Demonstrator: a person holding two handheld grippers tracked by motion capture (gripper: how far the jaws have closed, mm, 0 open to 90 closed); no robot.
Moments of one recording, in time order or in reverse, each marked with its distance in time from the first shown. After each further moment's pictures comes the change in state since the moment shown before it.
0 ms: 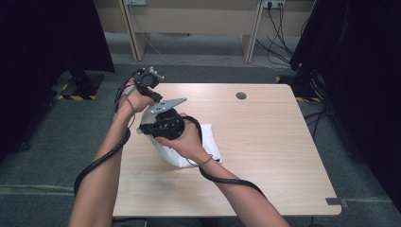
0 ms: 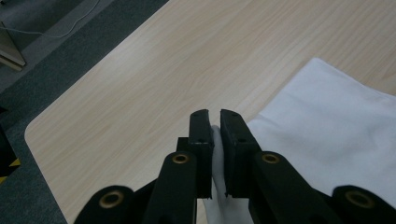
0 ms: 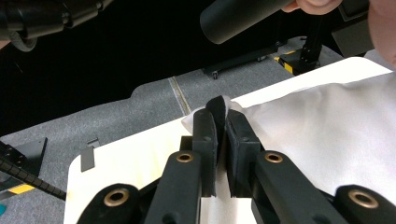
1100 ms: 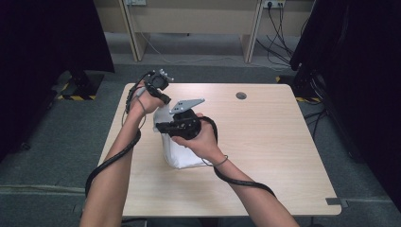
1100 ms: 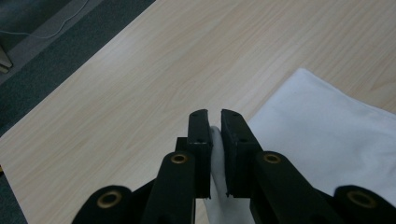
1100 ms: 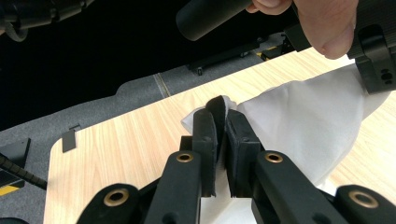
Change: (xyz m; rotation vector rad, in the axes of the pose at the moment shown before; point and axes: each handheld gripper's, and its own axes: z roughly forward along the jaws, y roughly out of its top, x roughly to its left) left arm -0.022 0.018 0.025 0.004 -0.029 -0.002; right arm -0.023 -0.025 -0.039 -0.002 -0.065 0.018
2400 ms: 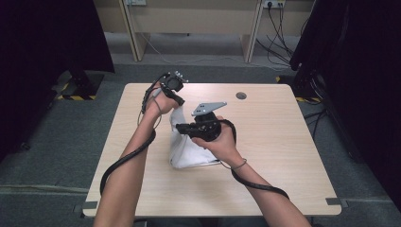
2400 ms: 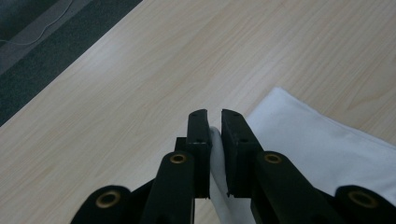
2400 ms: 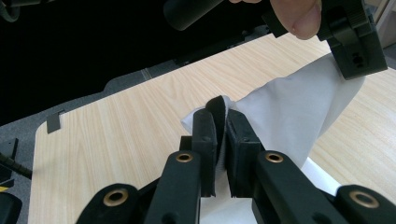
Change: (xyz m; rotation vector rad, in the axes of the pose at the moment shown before) left arm -0.019 0.017 0.020 -0.007 -0.039 0.013; right arm -0.019 -0.027 -0.030 0.008 -0.042 0.028
